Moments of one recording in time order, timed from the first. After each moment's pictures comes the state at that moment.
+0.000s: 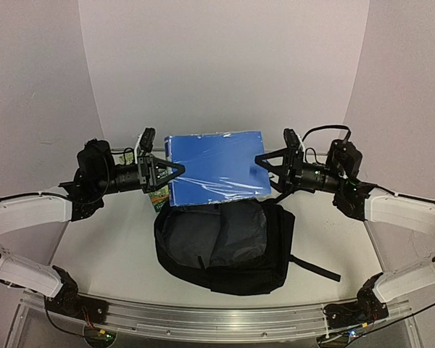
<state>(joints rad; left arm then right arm) -0.65 1.22 0.76 0.48 0.66 -0.92 0.59 1.28 0.81 0.49 -0.72 1.06</state>
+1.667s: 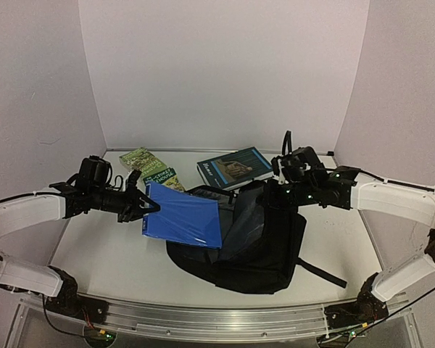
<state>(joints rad) -0.43 1.19 0.70 -0.16 0.76 -0.81 0.80 1.41 1.07 -0.40 0.02 0.75</state>
